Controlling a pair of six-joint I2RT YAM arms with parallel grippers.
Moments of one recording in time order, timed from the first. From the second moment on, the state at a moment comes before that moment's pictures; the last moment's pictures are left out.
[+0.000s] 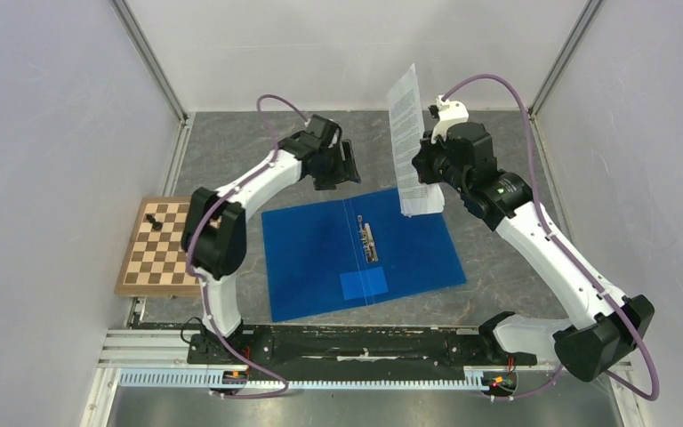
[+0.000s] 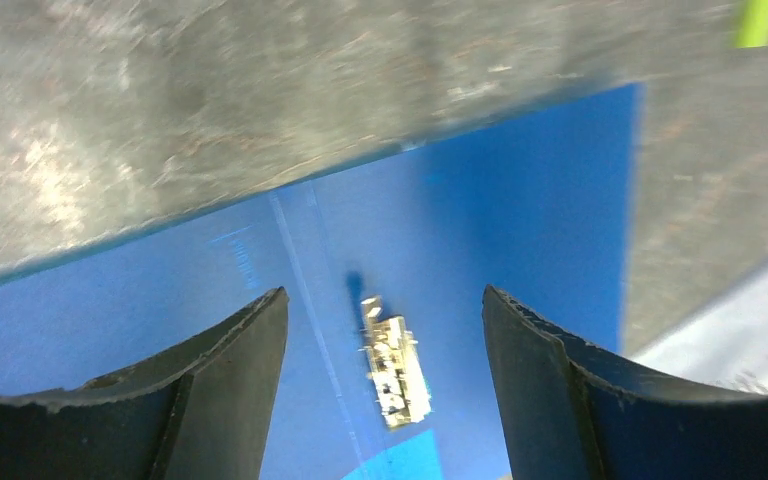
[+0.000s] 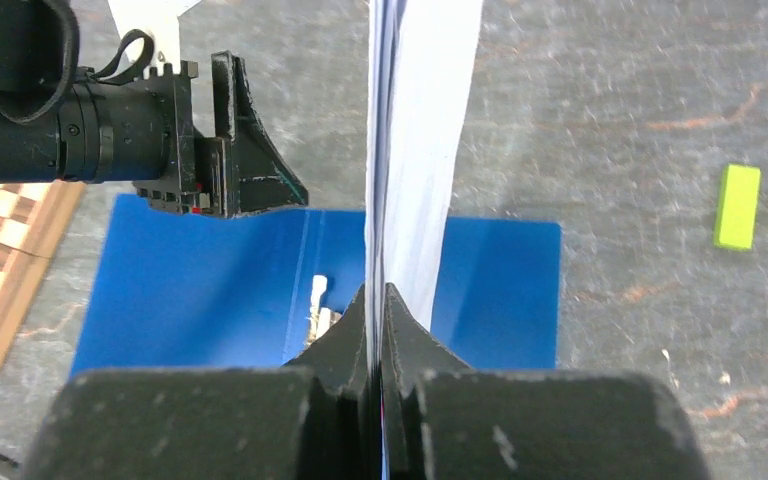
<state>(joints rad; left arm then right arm) -0.53 1.98 1.63 -0.63 0.06 -0.65 0.50 1.23 1.26 -0.47 0.12 0.22</state>
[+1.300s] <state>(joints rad) -0.15 1.84 1.23 1.46 0.90 -1.60 0.50 1.21 1.51 -0.26 -0.49 0.42</state>
